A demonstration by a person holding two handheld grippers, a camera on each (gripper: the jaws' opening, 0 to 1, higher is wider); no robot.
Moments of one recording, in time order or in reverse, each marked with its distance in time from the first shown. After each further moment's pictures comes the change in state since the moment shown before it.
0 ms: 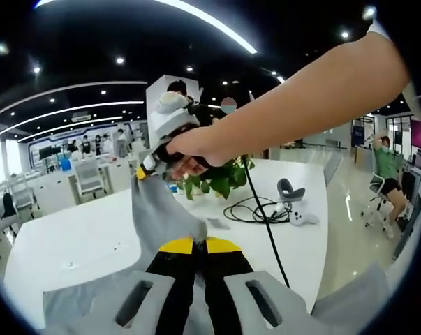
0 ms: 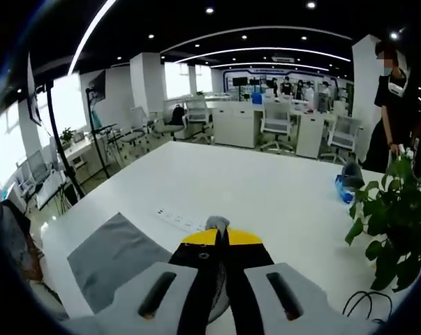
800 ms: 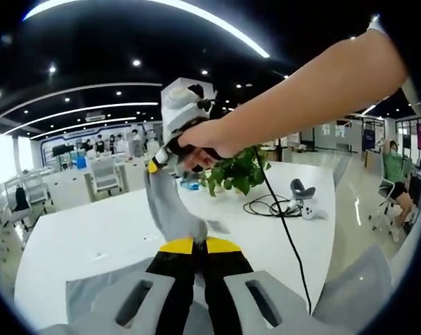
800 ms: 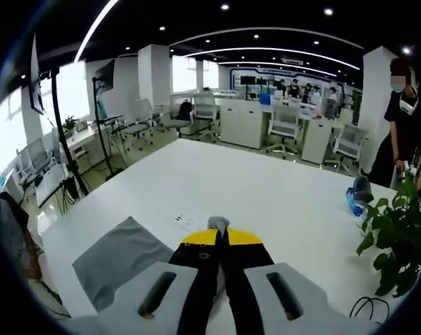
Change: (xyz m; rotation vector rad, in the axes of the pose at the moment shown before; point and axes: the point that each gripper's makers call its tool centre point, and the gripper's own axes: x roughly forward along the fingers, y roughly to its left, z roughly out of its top) left arm -0.075 0.064 -0.019 -0.026 -0.008 0.080; right arm 0.030 0.078 0.031 -0.076 0.024 0.005
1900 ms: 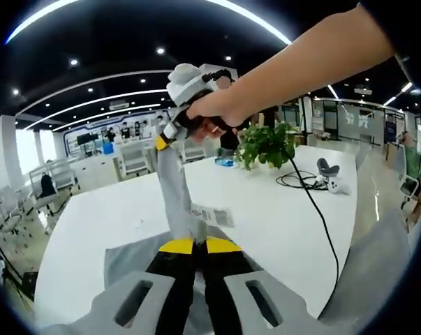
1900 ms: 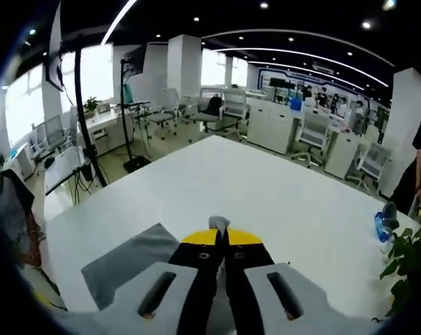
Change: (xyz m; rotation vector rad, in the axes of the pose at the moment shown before) left arm -0.071 0.092 -0.078 -0.009 0.105 0.165; right arm 0.072 0.124 0.025 -0.131 0.021 0.117
